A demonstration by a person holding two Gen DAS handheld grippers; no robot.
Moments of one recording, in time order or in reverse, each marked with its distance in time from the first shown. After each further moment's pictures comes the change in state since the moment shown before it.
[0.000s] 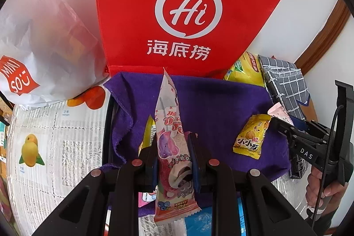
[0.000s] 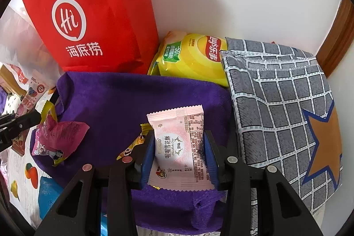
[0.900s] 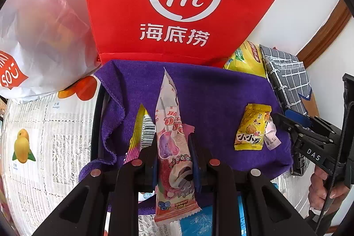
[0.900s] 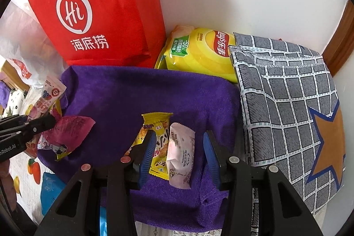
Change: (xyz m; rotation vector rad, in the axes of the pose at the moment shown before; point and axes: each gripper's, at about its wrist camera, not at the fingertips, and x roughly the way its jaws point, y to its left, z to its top) left arm 0.023 -0.003 -0.003 0.000 0.058 -0.009; right arm 0.003 0.003 -0.003 -0.011 0.018 0.029
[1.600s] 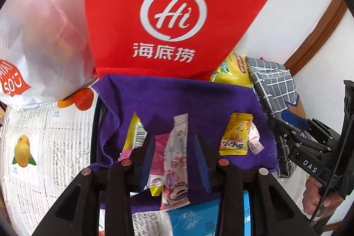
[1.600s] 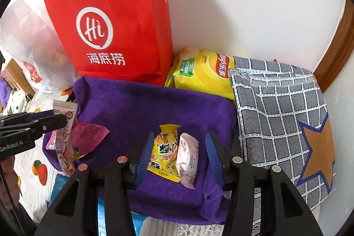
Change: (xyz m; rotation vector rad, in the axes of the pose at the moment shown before) left arm -0.030 -0.003 0.001 0.014 -0.069 -0.065; right arm -0.041 0.023 -0.002 -0.050 -0.104 -0.030
